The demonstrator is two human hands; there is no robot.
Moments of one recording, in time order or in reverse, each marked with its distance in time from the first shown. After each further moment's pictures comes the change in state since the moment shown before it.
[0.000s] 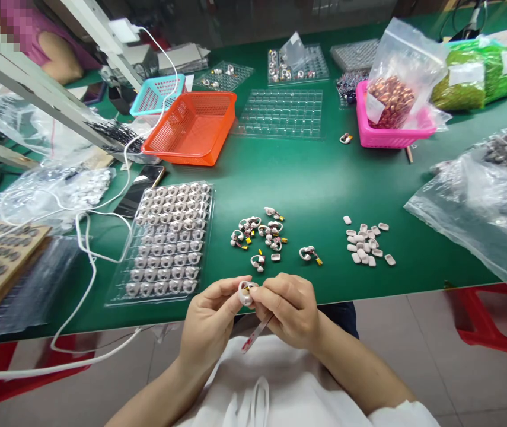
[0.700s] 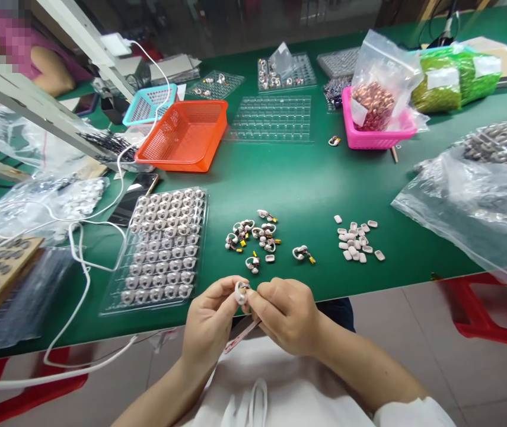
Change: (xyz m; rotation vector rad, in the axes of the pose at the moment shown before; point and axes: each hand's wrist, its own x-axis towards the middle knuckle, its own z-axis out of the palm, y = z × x) left_hand 0.000 0.000 0.006 0.071 -0.035 0.033; right_hand -0.009 -0.002 -0.014 -0.094 -0.196 -0.061
